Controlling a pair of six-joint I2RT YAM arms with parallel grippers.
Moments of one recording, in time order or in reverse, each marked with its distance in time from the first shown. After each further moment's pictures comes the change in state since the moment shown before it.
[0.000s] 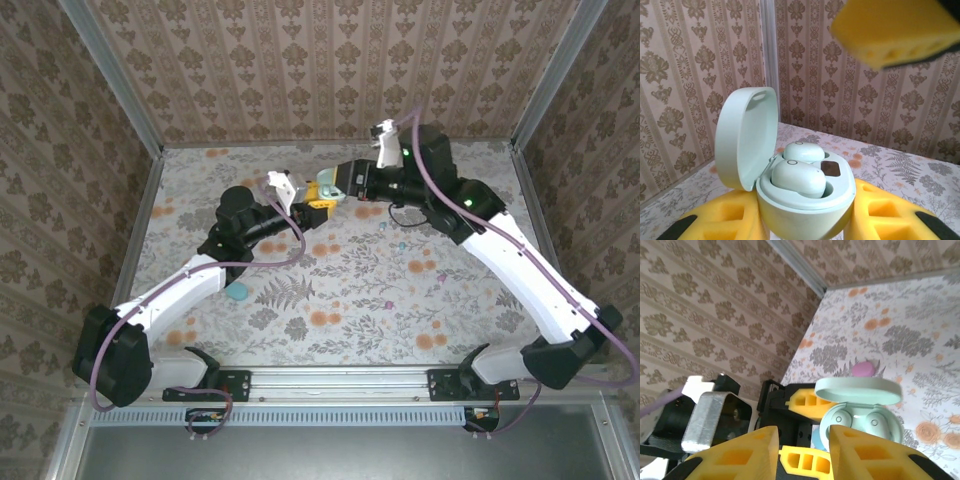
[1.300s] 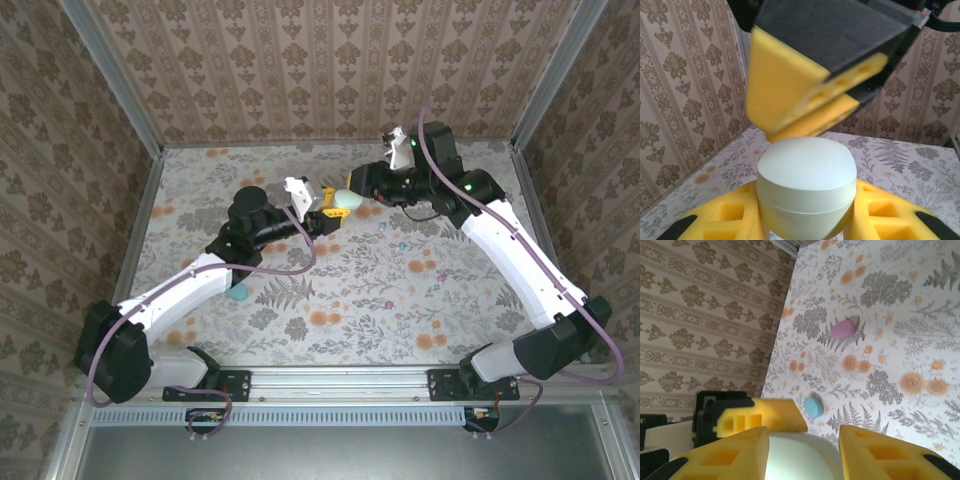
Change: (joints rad) left arm -0.078 0.025 0.041 -0.051 -0.009 0.087; right arm -0.148 0.060 -0.061 -0.101 -0.226 0.047
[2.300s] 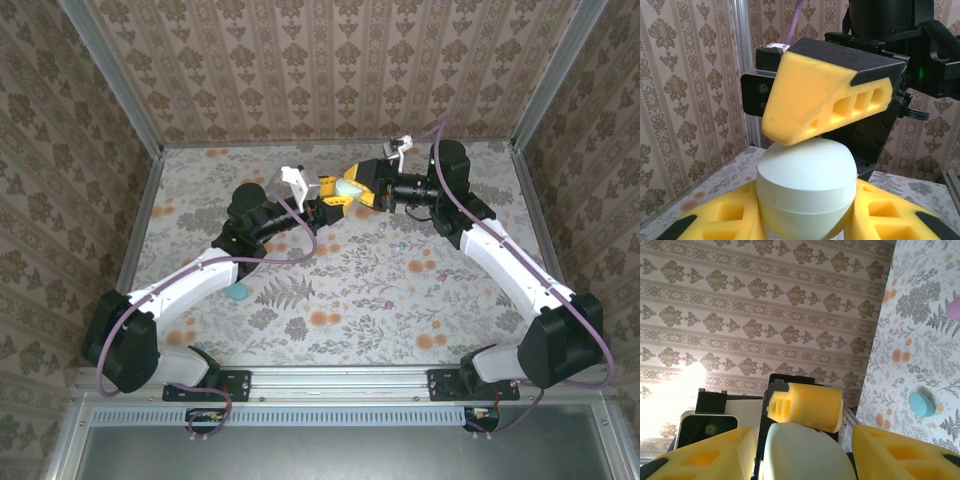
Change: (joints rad) left arm 0.013 0.058 0.021 0.182 0.027 -0.147; right arm -0.106 -0.043 -0.378 0.780 -0.430 0.533
